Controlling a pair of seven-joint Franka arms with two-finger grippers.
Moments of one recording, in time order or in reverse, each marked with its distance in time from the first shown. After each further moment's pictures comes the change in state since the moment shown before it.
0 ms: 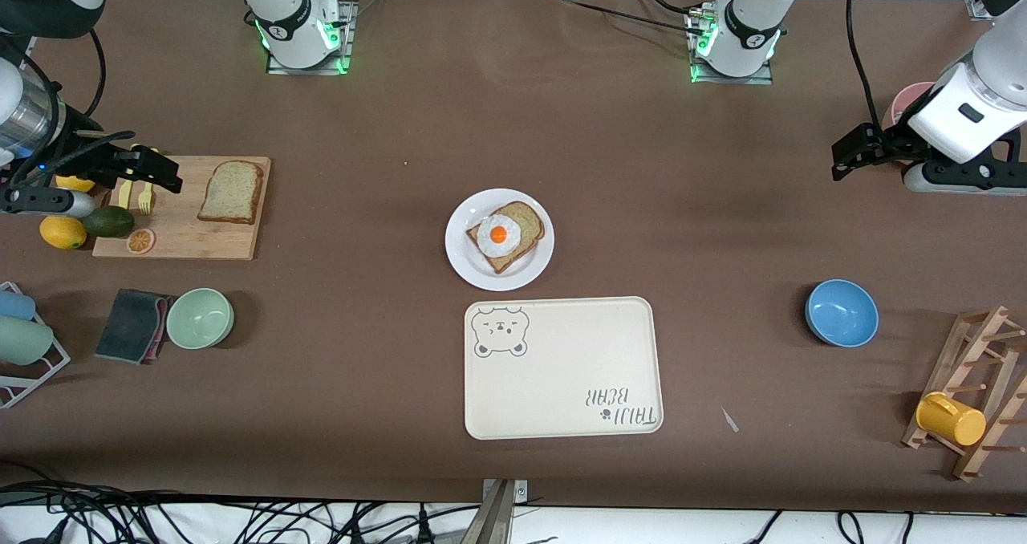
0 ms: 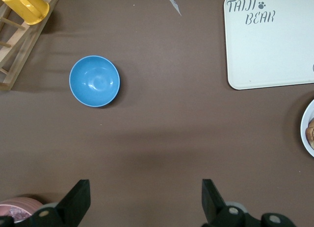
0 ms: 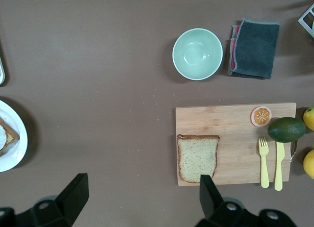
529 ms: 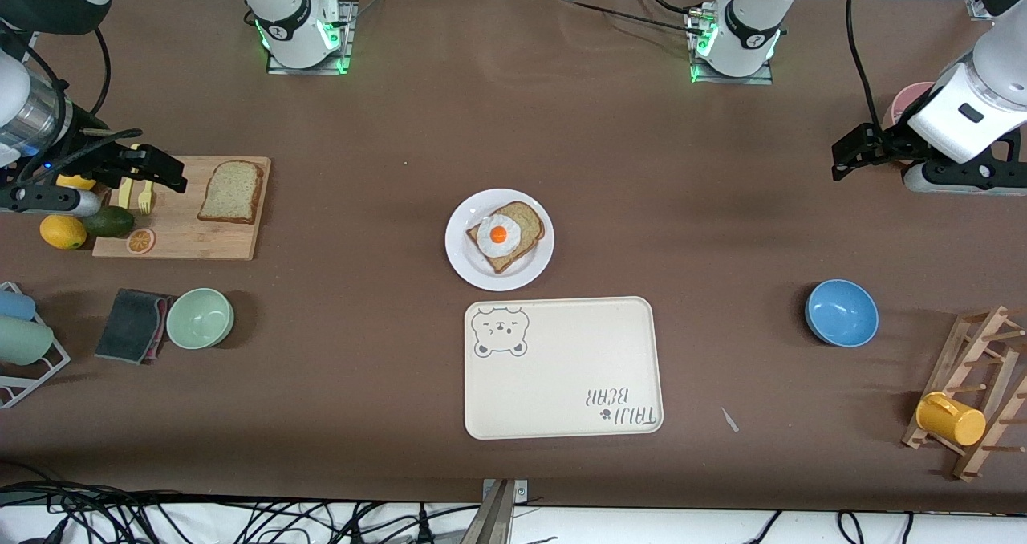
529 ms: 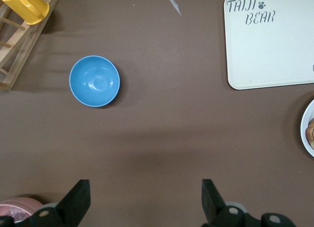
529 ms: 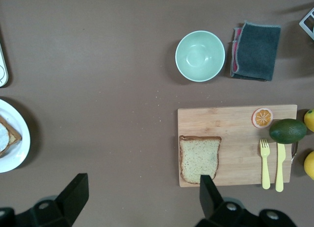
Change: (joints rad) left arm 0.000 0.000 0.000 0.000 0.000 0.000 0.000; right arm 0.010 0.000 0.000 0.006 -0.003 -0.003 0.006
